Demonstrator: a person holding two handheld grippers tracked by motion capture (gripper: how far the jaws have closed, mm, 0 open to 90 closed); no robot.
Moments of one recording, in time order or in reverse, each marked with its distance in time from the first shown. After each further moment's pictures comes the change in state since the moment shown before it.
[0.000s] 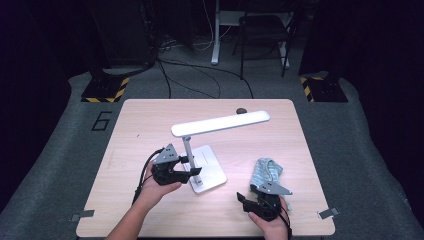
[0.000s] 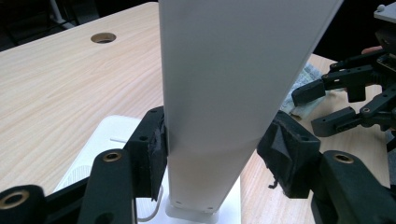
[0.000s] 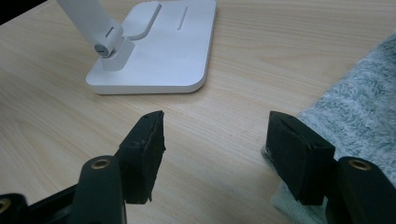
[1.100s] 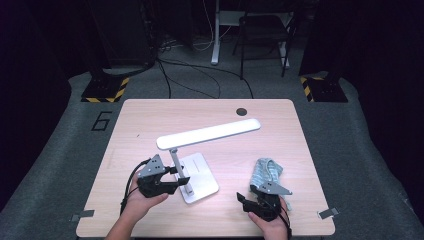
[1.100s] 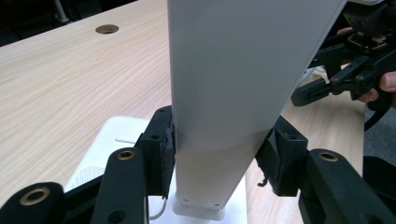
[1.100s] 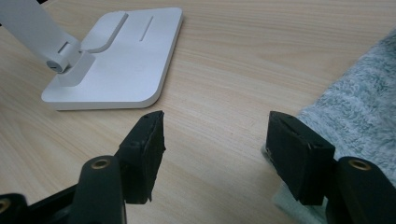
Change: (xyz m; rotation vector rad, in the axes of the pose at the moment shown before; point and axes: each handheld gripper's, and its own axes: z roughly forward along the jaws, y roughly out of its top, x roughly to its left) left arm -0.011 -0.020 -0.042 0.010 0.022 0.034; right arm 0.000 -0.001 0.001 0.010 0.002 0.010
